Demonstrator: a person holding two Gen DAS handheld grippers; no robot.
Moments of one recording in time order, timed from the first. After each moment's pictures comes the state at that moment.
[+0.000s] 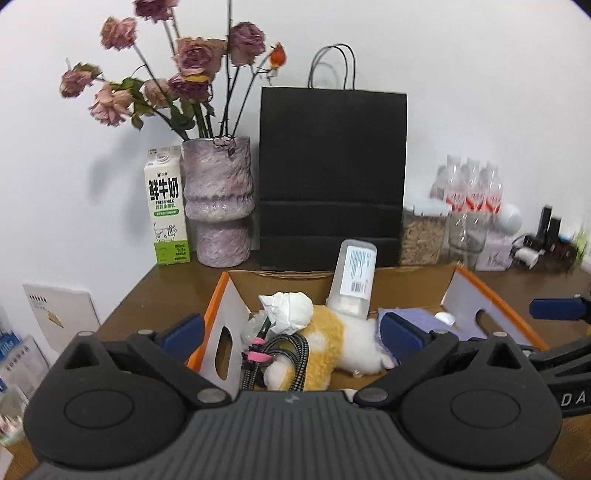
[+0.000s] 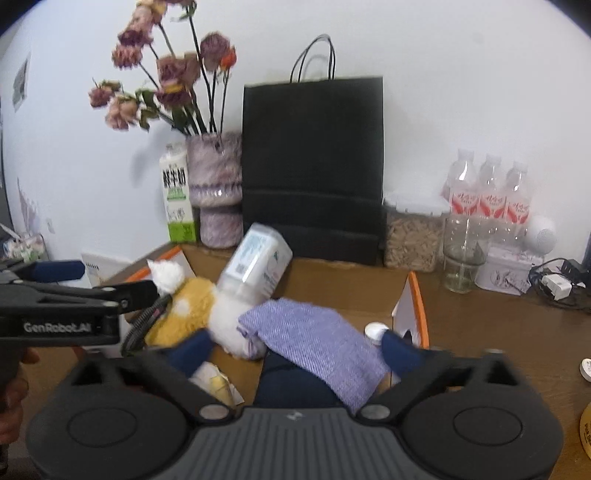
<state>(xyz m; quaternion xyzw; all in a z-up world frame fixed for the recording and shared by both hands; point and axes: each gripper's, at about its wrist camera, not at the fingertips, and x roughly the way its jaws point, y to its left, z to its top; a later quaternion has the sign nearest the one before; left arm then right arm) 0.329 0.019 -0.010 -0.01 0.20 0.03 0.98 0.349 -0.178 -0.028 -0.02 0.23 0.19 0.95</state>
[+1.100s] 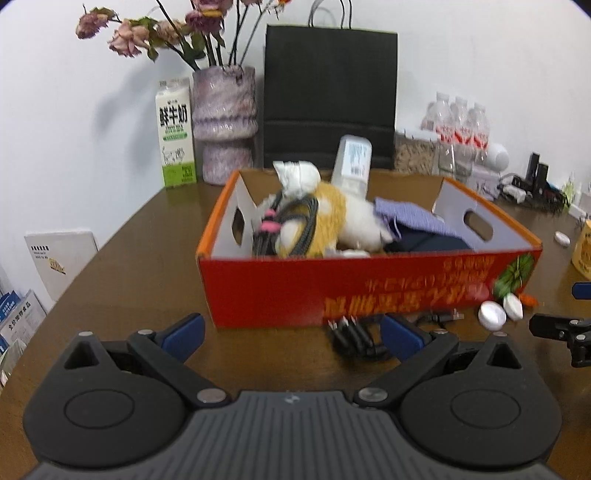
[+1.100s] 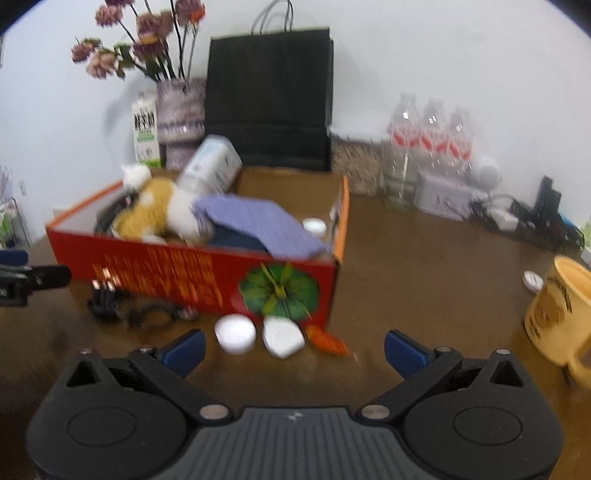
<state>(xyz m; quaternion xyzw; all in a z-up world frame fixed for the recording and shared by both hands) 0.260 0.029 -0.070 0.00 0.28 0.02 0.96 0.278 -0.233 -0.084 -0.05 0.30 0.13 0.94</state>
